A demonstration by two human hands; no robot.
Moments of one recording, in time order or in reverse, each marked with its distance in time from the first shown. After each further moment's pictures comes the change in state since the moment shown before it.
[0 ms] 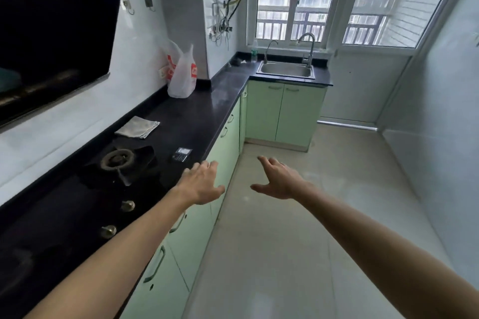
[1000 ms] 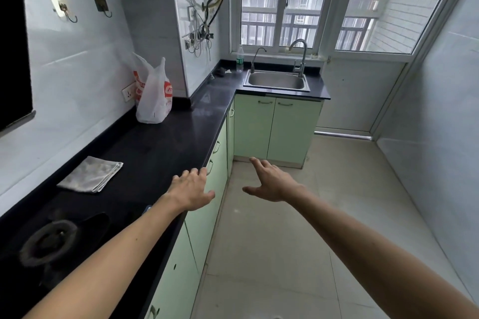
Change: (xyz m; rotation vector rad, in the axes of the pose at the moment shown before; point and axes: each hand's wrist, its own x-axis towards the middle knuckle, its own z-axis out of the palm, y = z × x) left_hand 0.297 -0.052 -0.026 0.035 -0.049 0.014; right_hand 0.269 0.088 -0.038 0.046 -0.028 0.066
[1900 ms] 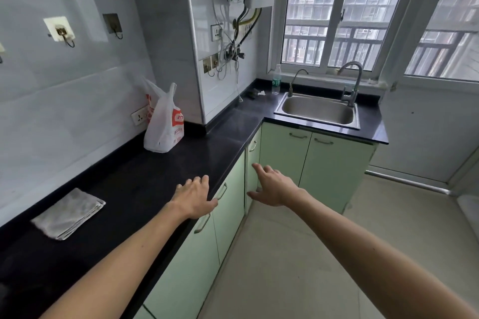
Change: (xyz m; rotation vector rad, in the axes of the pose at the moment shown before) left_hand 0.268 0.038 -0.054 -0.055 -0.007 -0.265; right_hand 0.283 0.143 -0.081 -0.054 -0.046 -0.216
